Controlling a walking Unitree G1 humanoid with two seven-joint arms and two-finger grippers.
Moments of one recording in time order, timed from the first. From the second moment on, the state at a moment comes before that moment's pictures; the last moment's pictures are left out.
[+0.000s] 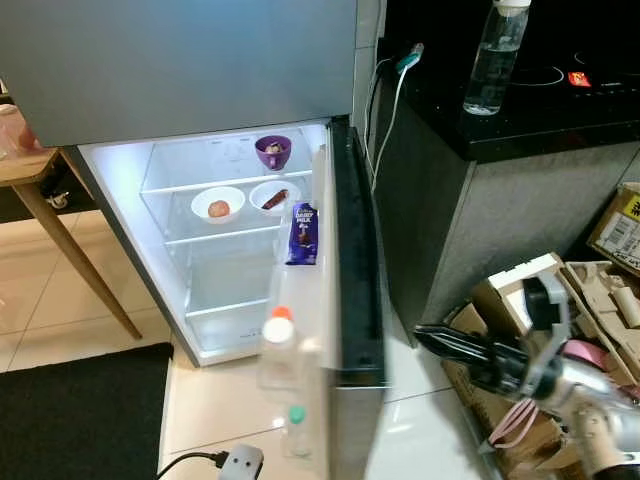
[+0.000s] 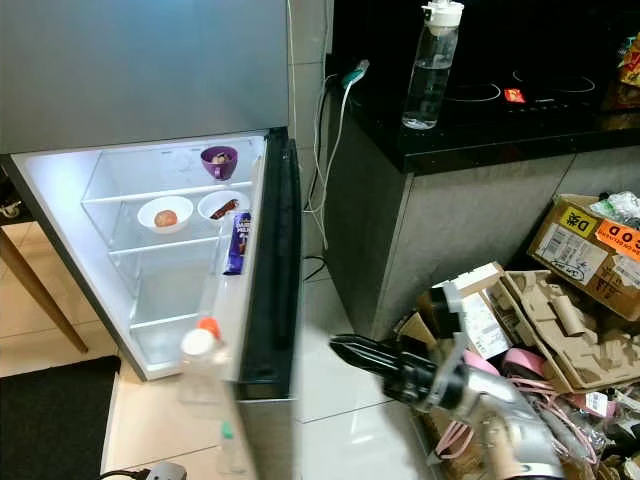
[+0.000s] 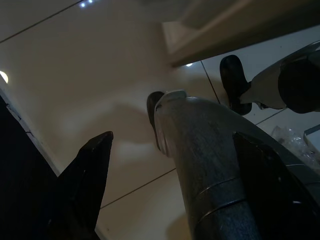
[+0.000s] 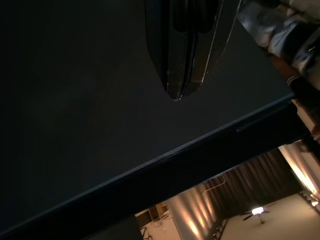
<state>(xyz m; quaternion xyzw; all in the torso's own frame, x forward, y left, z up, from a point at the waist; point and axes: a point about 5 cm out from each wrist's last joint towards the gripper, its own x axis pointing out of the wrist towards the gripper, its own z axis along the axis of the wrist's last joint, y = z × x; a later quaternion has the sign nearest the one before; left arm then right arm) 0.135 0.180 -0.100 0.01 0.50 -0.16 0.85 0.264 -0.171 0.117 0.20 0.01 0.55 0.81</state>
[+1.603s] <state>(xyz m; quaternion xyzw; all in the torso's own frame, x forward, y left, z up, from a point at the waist) 0.129 0.185 -0.103 0.03 0.52 -0.14 0.84 0.286 -0.177 0.061 0.11 0.09 0.32 0.94</state>
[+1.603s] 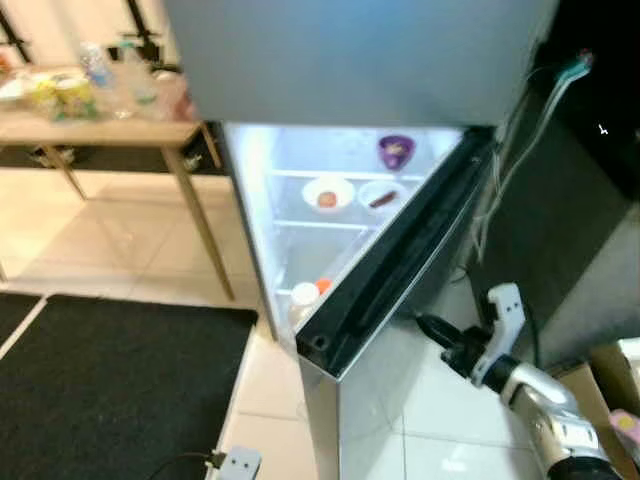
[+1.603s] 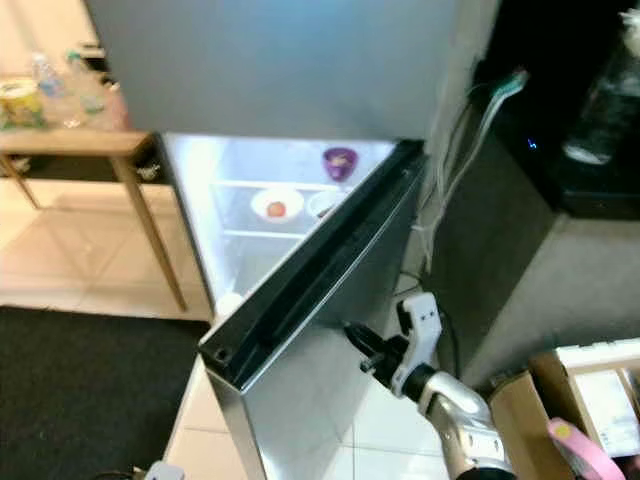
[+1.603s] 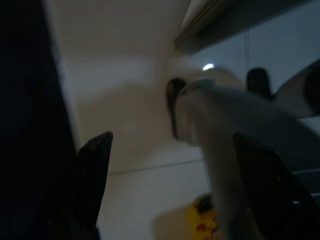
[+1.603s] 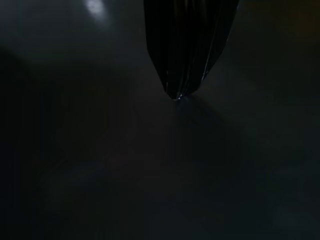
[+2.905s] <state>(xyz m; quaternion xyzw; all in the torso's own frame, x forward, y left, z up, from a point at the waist) 0.127 0.184 -0.103 0.03 0.52 -0.13 0.84 0.229 -0.204 -0.045 -0.09 0.38 0.18 0.90</state>
